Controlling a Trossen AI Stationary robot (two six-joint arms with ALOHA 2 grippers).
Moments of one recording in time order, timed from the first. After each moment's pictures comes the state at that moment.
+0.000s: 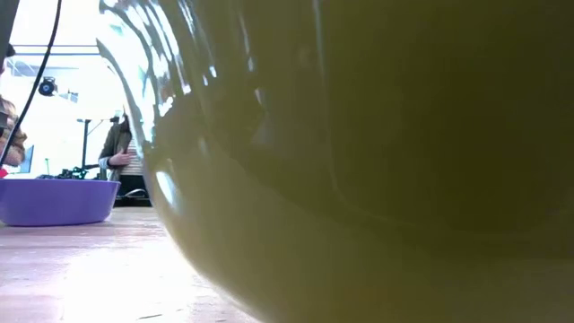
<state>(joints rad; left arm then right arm) 0.27 1.63 2.12 -1.07 -0.25 0.16 -0.59 1.42 0.86 -0.74 -0.05 -0.35</state>
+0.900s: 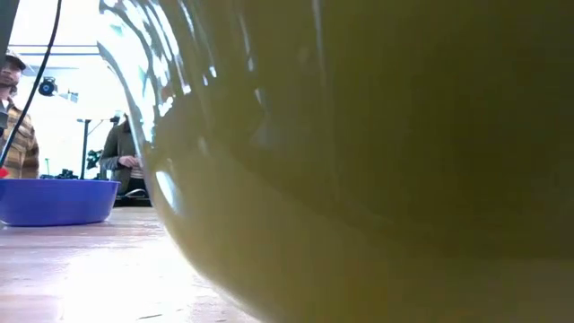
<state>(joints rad) 0.27 1.63 2.12 -1.09 -0.24 0.16 -0.59 1.42 0.74 -0.55 0.03 -0.37</state>
